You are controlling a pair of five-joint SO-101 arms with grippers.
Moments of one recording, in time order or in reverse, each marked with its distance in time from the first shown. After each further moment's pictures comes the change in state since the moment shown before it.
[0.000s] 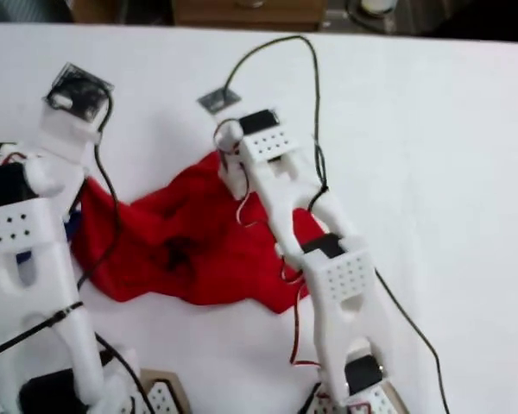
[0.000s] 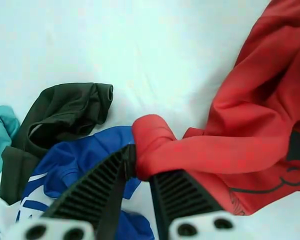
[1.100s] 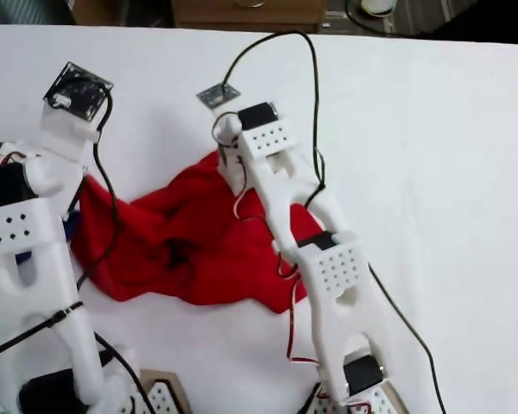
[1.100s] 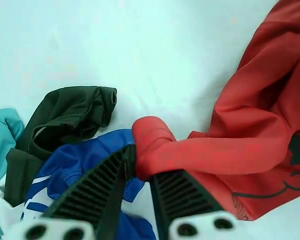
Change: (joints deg) left arm 0.0 0.0 0.0 -1.1 0.0; right arm 0.2 6.0 -10.4 6.4 0.0
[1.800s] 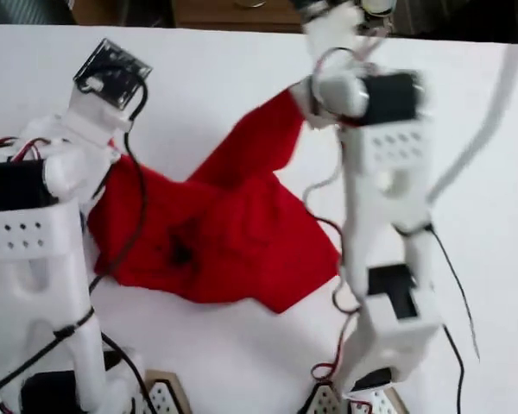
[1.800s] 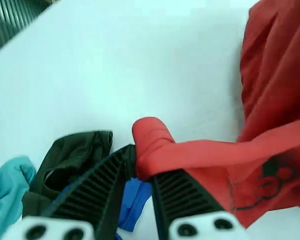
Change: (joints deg) left arm 11.9 0.0 -15.6 8.1 3.8; right arm 14.9 -37.0 -9.2 6.9 10.2
